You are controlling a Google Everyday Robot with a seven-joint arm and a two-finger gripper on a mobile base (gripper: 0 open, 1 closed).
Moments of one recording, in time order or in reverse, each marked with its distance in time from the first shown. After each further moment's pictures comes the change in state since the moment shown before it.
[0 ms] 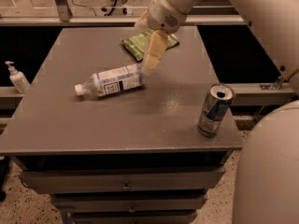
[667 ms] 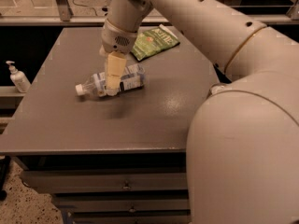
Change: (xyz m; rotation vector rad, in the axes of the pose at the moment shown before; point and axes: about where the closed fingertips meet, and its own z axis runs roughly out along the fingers) arm -0.048 0.021 0.101 -0.193 0.138 -0.030
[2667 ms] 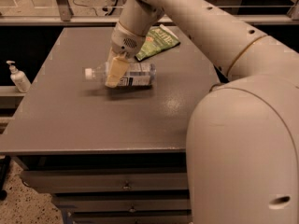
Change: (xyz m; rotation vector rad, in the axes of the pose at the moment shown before) arm 0.020 -0.014 0.004 -0.018 -0.088 0.099
